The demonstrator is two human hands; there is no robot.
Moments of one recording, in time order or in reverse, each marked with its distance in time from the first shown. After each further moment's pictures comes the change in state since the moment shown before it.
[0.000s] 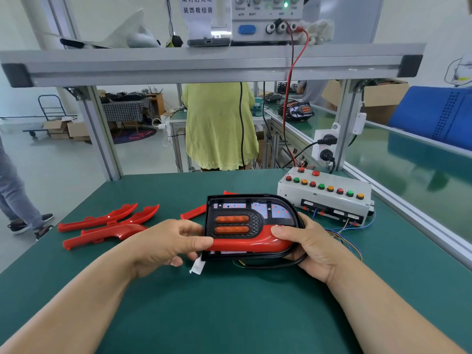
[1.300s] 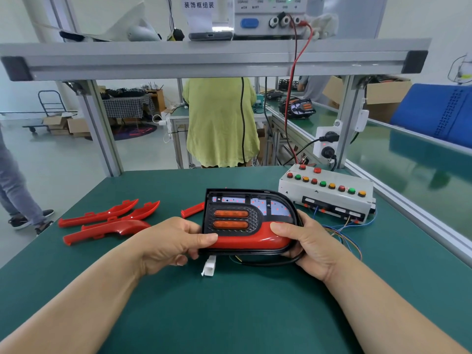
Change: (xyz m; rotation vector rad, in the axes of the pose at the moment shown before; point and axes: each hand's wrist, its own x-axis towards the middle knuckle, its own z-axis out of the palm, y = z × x) left_hand 0.005 0.003 0.011 -0.103 -0.037 -0.047; right_hand -0.005 0.000 0.010 0.023 0.018 0.011
